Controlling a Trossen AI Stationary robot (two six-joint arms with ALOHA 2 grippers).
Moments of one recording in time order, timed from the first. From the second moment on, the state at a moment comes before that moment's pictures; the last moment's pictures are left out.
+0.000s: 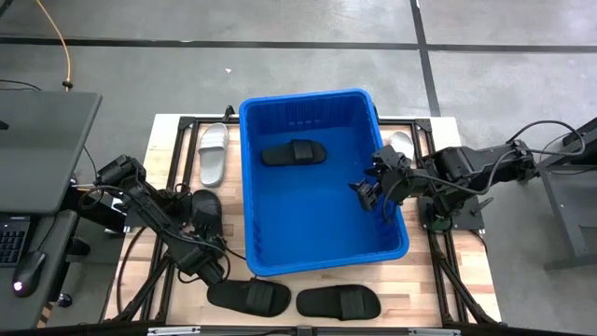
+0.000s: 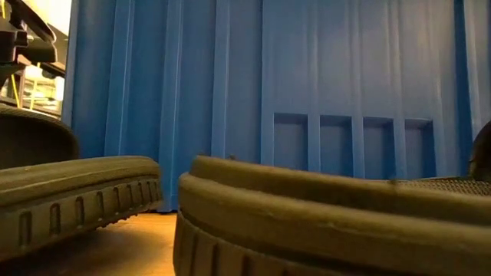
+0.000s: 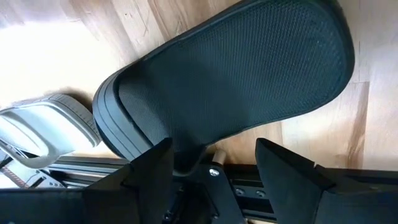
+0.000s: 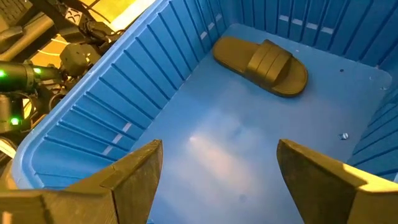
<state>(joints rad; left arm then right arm) -0.69 1.61 0.99 -1.39 -0.18 -0.53 0.31 1.30 1.56 -1.14 0.54 0.98</state>
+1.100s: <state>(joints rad) -0.72 1.61 0.99 -1.27 -0.25 -0.59 0.31 1.30 1.56 -1.14 0.54 0.96</state>
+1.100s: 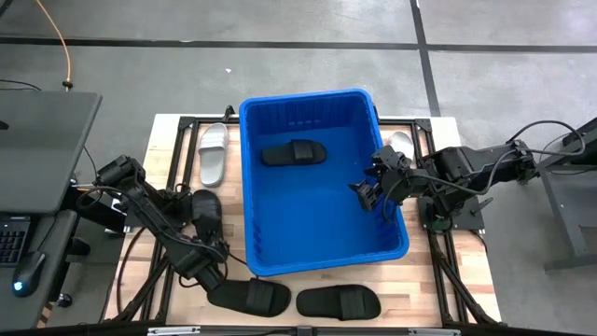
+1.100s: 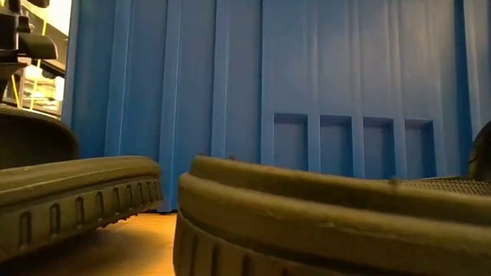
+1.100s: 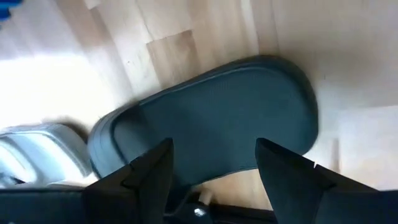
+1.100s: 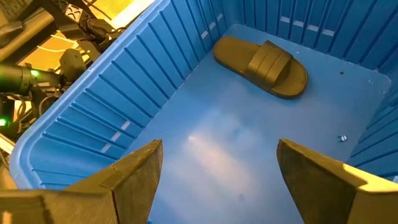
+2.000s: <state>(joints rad) -0.79 1.61 0.93 -1.44 -0.41 -0.72 0.31 1.30 1.56 -1.14 0.47 0.96</state>
